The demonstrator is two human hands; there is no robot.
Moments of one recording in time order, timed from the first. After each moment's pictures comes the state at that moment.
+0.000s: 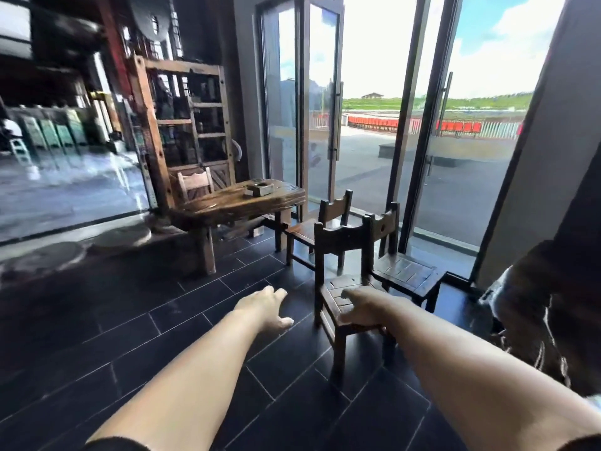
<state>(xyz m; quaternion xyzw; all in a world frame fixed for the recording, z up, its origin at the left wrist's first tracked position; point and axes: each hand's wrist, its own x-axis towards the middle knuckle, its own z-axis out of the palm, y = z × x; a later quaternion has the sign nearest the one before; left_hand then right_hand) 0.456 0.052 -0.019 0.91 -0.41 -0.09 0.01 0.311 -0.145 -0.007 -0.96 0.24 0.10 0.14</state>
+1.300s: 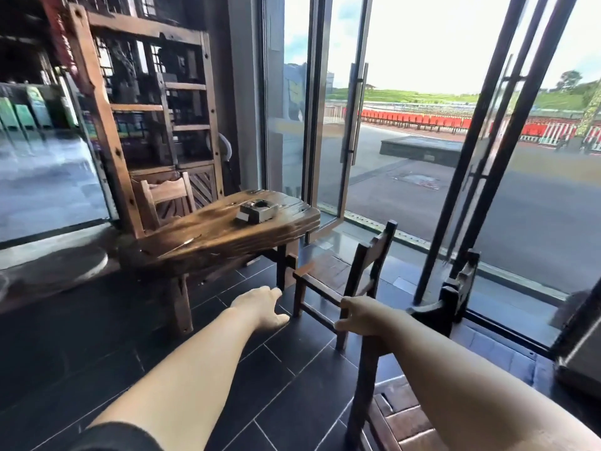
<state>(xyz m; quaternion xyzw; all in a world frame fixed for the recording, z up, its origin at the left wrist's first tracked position) 1.191 -0.308 -0.039 0.90 -0.42 -0.12 0.03 1.033 -0.508 -0.049 -0.95 0.27 0.12 0.13</state>
